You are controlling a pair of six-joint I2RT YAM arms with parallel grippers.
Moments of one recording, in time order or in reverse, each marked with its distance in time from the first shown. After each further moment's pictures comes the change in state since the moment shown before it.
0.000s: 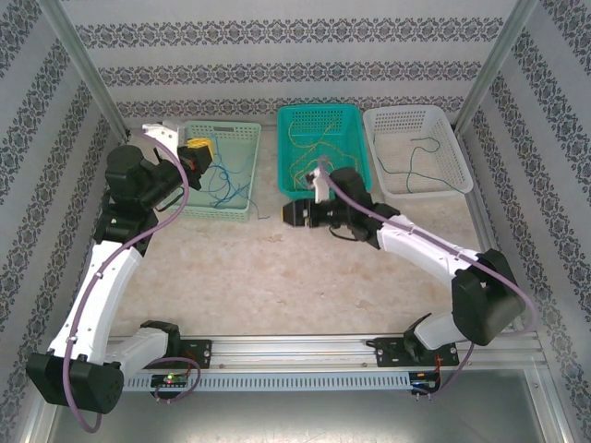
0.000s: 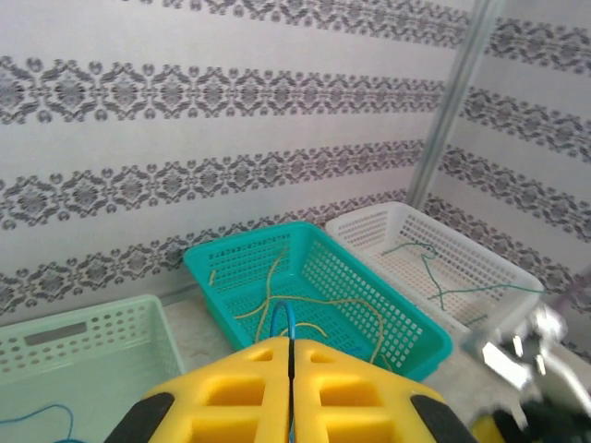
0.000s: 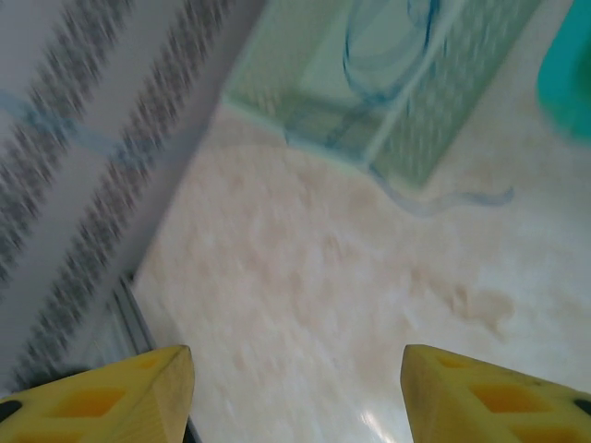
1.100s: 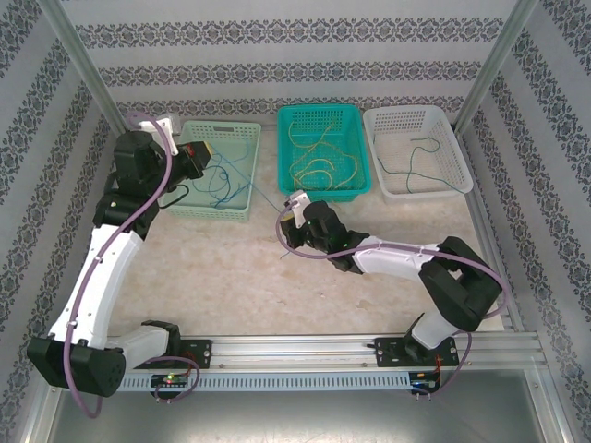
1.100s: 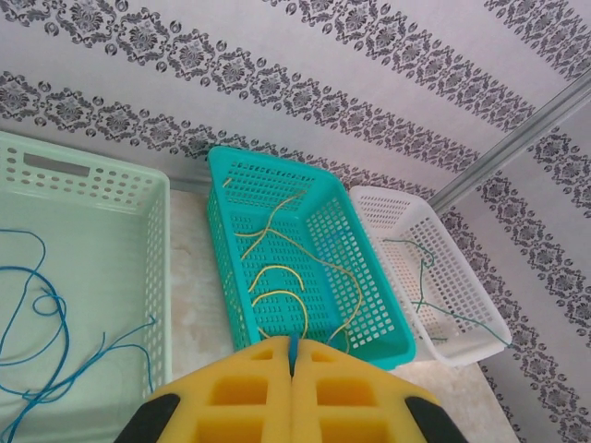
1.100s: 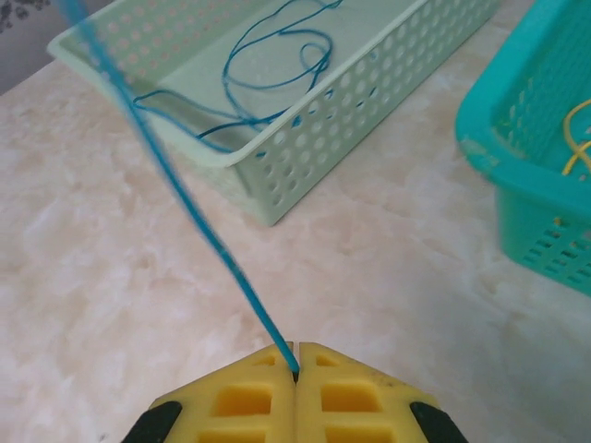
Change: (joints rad) left arm -0.010 0.108 0.154 -0.271 -0.149 -0.368; right arm 0.223 0.121 -0.207 0.320 0.537 -0.380
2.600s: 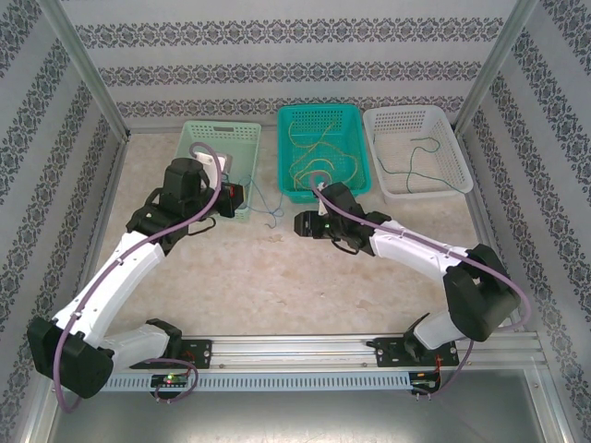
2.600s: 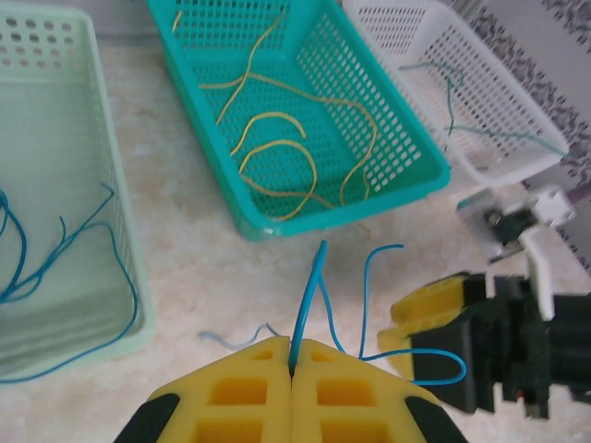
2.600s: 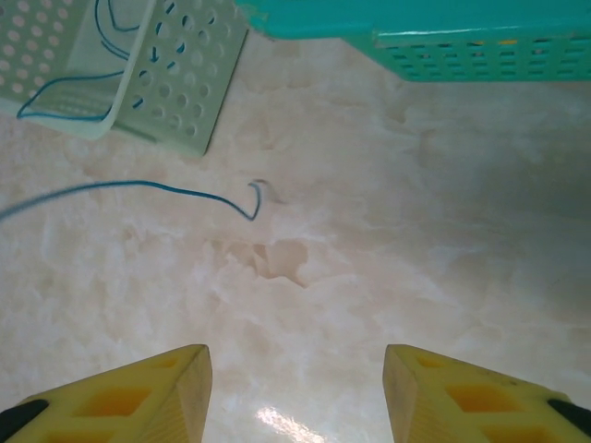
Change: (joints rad) left arm -0.259 -0.008 -0.162 -0.085 -0.097 0.184; right arm -0.136 -0.090 0.108 -0.455 -0.134 0.343
